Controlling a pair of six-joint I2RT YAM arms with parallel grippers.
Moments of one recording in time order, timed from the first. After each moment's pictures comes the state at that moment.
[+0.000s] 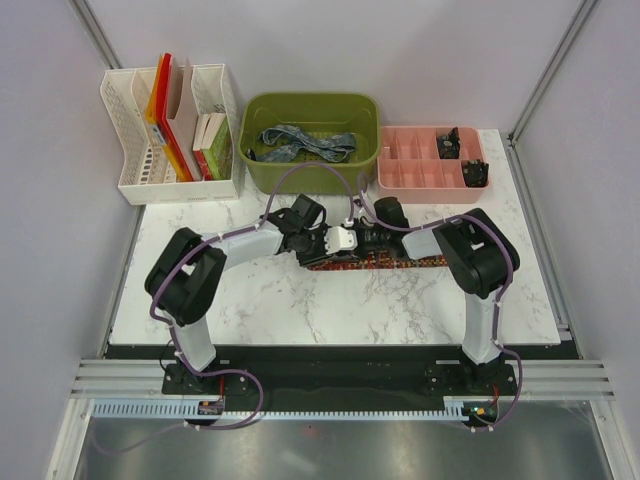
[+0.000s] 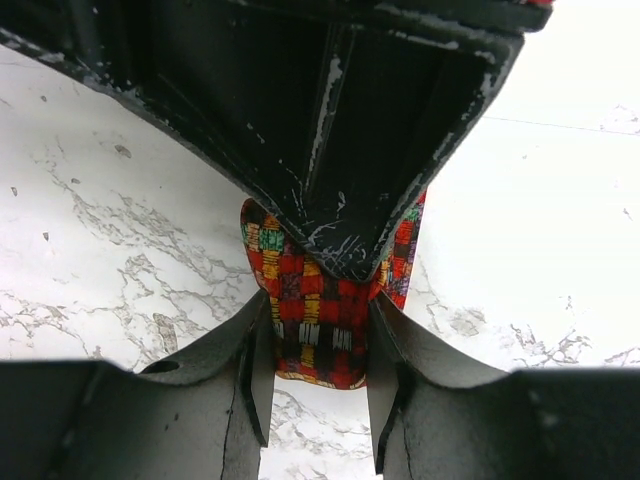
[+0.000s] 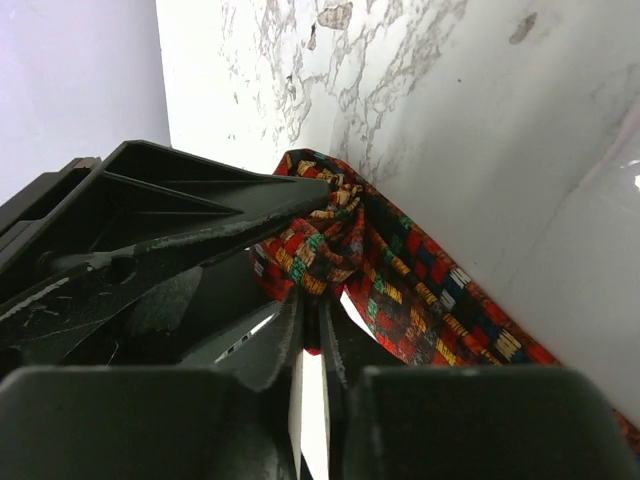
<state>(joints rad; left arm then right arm) -0.64 1.81 1.11 -0.35 0.27 0.79 0.46 2.01 0.94 0.43 -0.80 0.82</state>
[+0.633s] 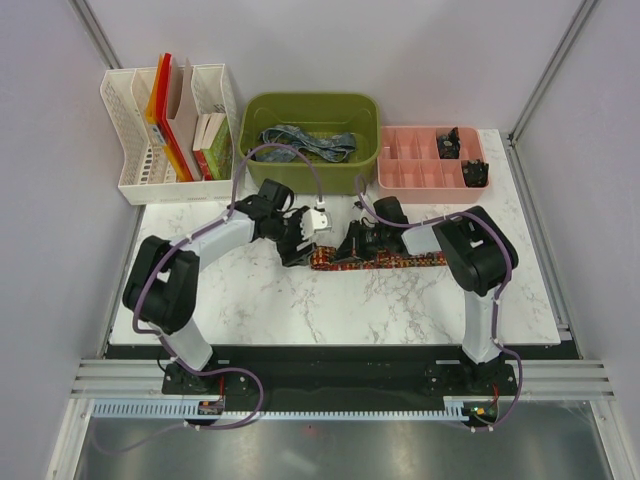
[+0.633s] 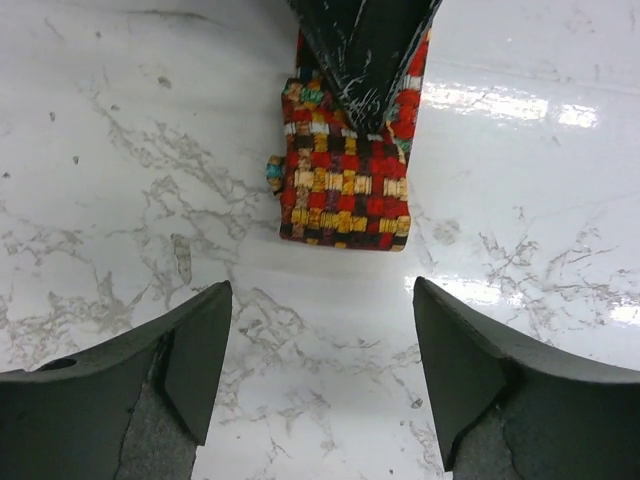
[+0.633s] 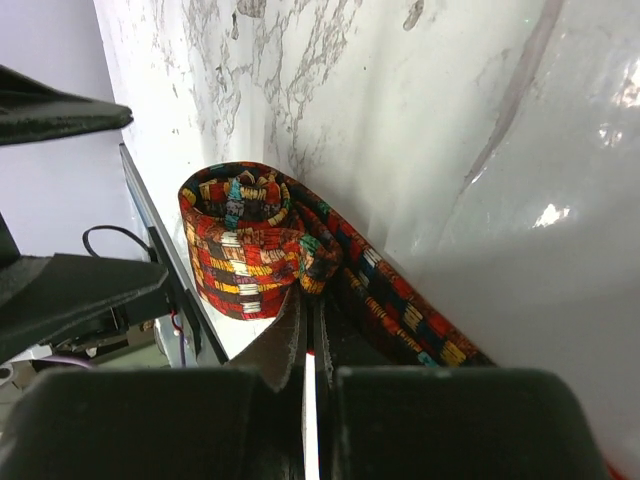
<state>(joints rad) -0.46 1.69 1.11 -0.49 0.52 0.84 0.44 2.03 0.98 0.28 -0.77 0.71</state>
